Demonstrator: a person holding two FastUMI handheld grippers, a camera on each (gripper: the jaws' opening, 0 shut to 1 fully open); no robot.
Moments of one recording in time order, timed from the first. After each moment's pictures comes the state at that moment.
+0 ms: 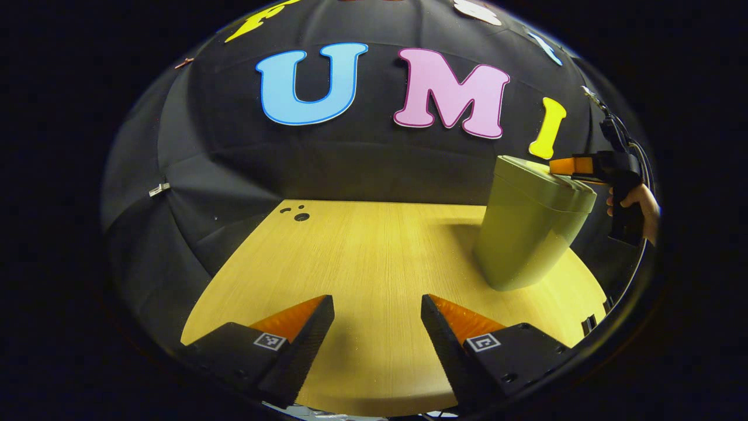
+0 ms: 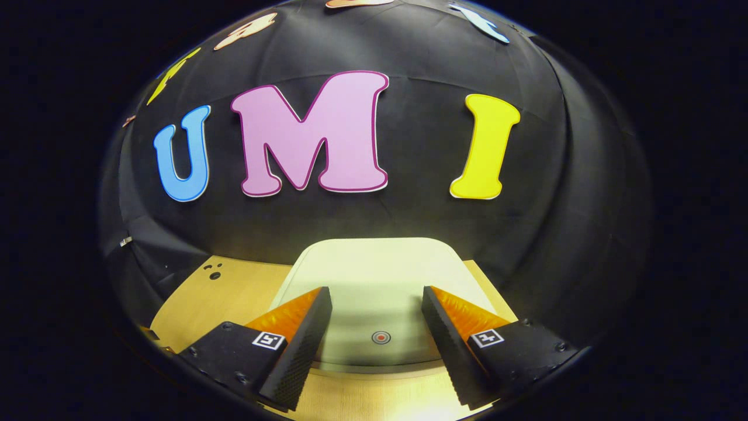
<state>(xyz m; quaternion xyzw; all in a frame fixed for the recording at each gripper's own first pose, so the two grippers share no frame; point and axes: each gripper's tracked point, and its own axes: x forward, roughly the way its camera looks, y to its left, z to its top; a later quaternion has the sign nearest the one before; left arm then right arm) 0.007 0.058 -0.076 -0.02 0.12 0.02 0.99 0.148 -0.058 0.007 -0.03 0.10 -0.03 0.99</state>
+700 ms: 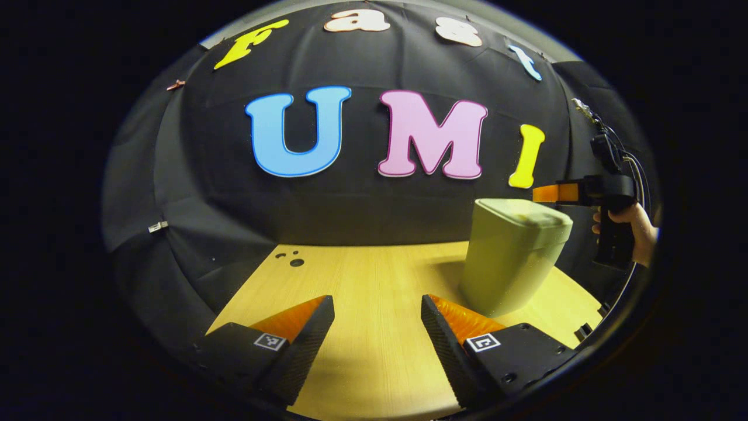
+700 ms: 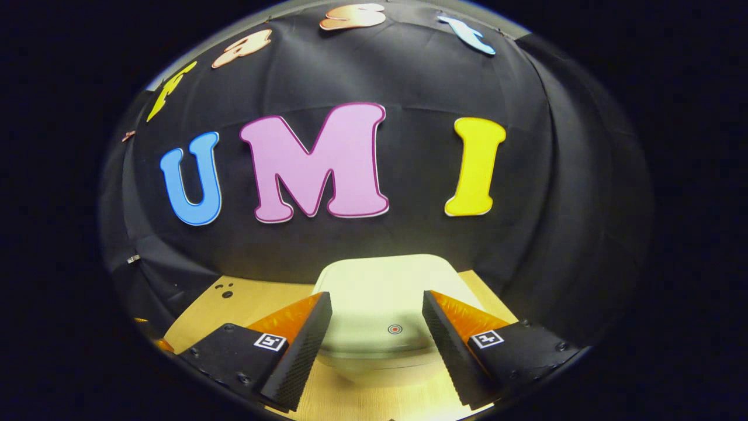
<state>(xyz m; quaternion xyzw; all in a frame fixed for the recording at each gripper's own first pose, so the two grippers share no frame) -0.016 0.046 0.006 0.01 0.01 -0.01 1.00 0.101 -0.041 0.051 0.00 0.03 -0.03 1.00</state>
